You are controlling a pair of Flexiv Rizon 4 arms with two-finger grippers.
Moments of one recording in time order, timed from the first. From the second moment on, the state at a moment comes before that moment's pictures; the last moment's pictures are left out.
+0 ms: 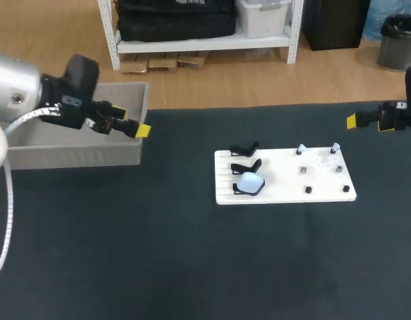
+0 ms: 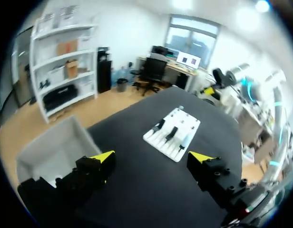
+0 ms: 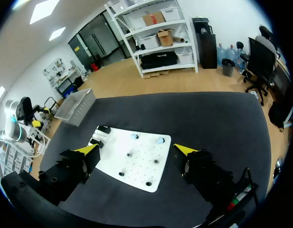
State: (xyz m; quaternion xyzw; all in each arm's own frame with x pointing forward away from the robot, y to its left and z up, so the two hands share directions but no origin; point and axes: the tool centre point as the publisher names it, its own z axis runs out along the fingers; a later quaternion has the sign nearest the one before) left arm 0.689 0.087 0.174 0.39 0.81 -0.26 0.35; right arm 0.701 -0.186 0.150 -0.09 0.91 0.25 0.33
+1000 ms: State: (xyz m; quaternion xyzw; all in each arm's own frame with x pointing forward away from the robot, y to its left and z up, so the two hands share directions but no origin) left arm 0.663 -0.027 0.103 0.62 0.61 -0.35 0.35; right arm 0.701 -0.186 0.150 -0.09 0.91 0.25 0.33
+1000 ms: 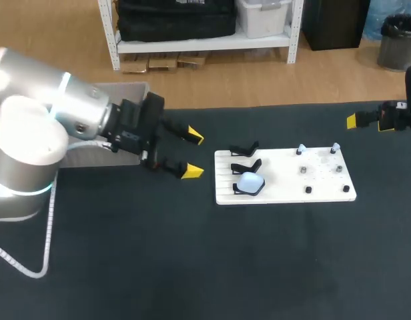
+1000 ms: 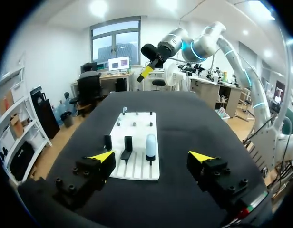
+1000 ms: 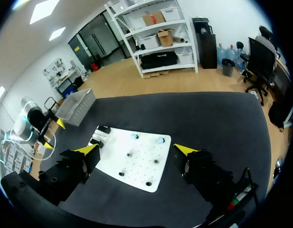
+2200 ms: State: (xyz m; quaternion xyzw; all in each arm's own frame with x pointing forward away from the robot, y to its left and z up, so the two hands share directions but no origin) left arm 0.662 -0.091 0.033 0.62 0.62 -0.34 0.34; right arm 0.701 -0.186 0.150 -0.09 0.91 0.25 0.33
